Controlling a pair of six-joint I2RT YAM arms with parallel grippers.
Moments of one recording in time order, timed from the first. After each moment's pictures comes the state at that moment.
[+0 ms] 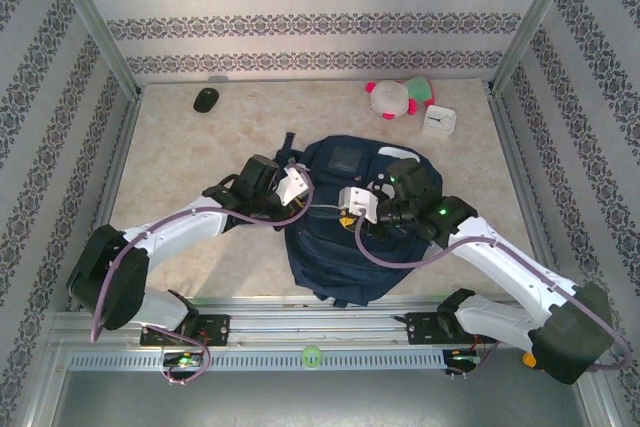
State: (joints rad) left arm -0.56 1.41 0.84 -0.28 0.31 0.24; right arm 0.58 1.08 0.79 -0.48 -0.60 -0.68
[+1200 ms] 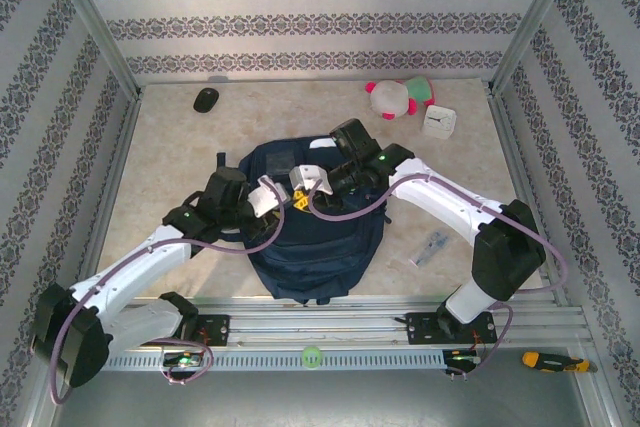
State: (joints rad) left arm -0.52 1.08 0.70 -0.34 0.27 0.42; right arm 0.67 1.60 1.28 -0.59 -0.85 -0.91
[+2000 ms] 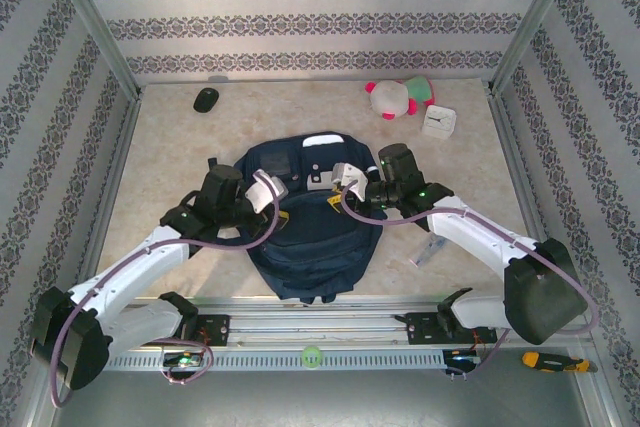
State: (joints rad) left arm -0.50 1.07 0.74 -0.35 0.35 0.32; right arm 0.51 1.31 0.80 -0.15 -0.71 -0.52
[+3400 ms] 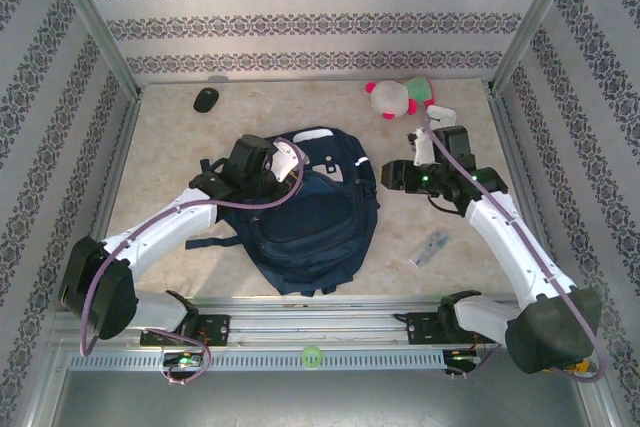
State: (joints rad) left arm -0.54 1.36 0.98 -0.33 0.26 0.14; right arm 0.20 1.15 0.99 -0.73 -0.36 0.35
